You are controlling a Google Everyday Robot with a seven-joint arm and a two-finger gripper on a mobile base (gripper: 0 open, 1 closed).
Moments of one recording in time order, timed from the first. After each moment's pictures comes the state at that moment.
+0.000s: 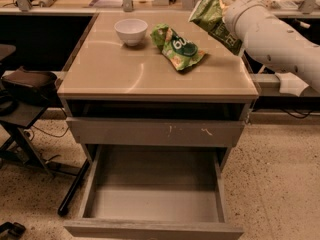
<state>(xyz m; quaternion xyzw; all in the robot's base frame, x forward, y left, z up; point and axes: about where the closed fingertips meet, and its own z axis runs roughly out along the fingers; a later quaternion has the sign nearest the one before) 0.786 -0.210 1.009 -0.22 0.65 -0.13 0.71</state>
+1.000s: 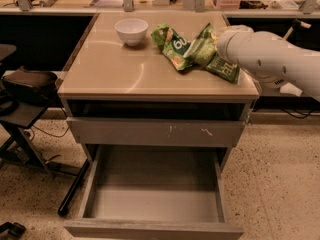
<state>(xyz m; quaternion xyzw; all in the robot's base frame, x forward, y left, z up) 0.775 -0.197 0.911 -0.22 0.75 -0.09 0.62</state>
